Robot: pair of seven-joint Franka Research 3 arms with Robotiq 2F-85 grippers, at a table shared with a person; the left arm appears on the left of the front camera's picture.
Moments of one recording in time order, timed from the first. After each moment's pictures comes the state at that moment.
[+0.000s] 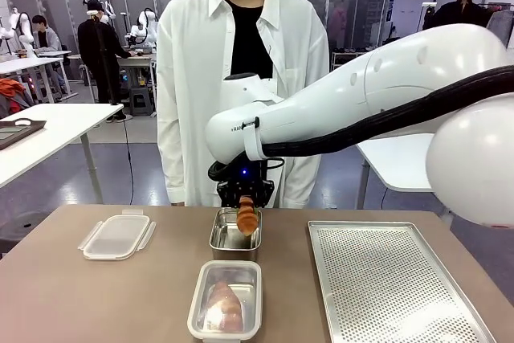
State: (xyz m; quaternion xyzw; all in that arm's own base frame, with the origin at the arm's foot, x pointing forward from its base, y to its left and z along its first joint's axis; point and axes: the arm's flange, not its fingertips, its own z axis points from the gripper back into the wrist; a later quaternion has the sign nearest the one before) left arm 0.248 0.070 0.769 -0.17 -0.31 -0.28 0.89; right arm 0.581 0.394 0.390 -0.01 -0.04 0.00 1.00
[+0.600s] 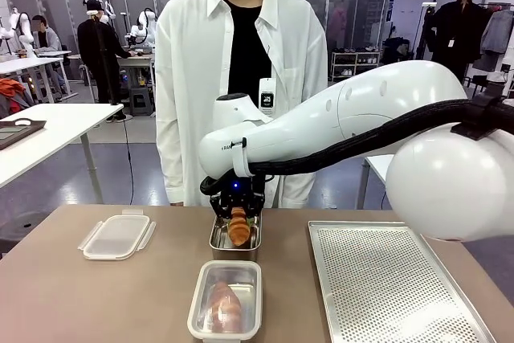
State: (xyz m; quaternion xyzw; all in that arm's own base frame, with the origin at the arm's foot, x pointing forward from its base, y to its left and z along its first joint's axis) left arm 0.248 0.070 0.769 -0.17 -0.31 -0.28 0.89; right arm 0.600 0.414 0.350 0.00 -0.03 -0.01 1.00
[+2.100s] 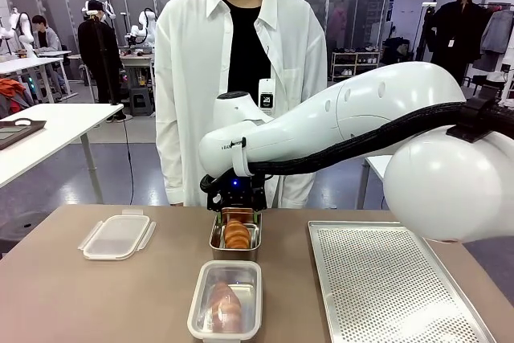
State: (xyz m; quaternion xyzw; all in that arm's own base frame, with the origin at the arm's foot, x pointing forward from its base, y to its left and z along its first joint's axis) left arm 0.248 0.070 0.769 -0.17 -0.31 -0.28 0.89; right arm 0.606 0.415 0.354 0.01 -0.04 -0.01 1.00
